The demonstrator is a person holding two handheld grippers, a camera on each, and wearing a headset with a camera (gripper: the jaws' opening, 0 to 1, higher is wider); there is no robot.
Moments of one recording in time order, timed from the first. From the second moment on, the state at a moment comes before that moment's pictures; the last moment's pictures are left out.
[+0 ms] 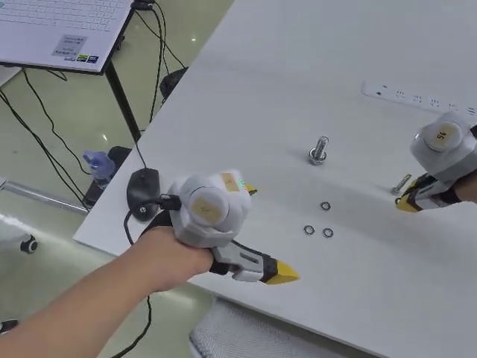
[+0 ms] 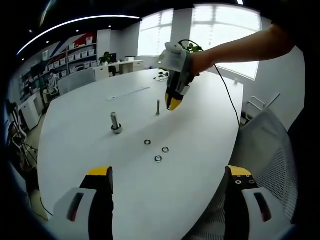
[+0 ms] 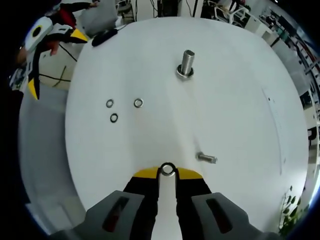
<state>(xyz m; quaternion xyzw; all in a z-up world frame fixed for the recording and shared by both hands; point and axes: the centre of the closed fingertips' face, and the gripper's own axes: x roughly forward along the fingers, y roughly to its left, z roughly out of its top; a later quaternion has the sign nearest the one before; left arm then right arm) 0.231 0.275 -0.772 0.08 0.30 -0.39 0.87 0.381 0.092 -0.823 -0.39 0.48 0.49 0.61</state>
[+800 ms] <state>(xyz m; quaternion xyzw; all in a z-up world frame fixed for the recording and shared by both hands) 0.230 0.271 -0.780 0.08 0.31 -0.39 0.86 0.437 0.089 -0.802 -0.40 0.46 0.47 0.64</state>
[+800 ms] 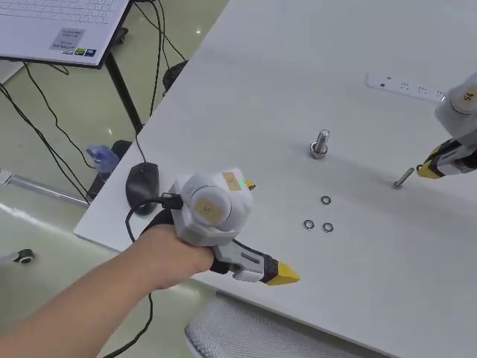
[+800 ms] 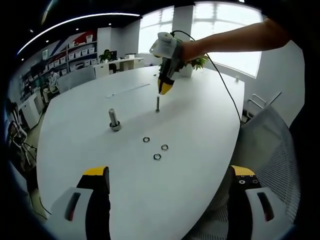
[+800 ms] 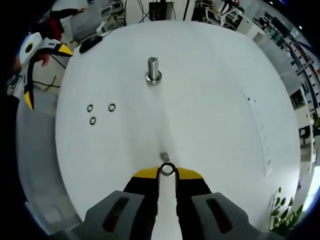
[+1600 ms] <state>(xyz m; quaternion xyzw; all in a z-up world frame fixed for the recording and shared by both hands) 0.231 0.270 -0.781 0.08 0.31 -0.40 0.86 0.440 0.093 -0.818 -0.40 0.47 0.48 0.62</state>
